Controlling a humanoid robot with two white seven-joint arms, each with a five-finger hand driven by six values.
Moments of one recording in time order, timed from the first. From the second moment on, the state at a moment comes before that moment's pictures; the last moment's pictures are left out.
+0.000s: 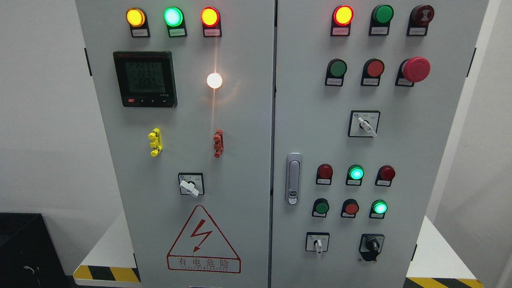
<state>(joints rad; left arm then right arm) 0.00 -0.10 -0.14 0.00 0.10 -0.06 0.15 -0.01 0.11 -0.05 -1.58 1.34 0.15 -0.02</state>
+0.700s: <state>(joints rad) 0.00 -0.10 -0.14 0.00 0.10 -0.06 0.15 -0.12 0.09 -0.05 -1.63 1.35 0.20 0.05</state>
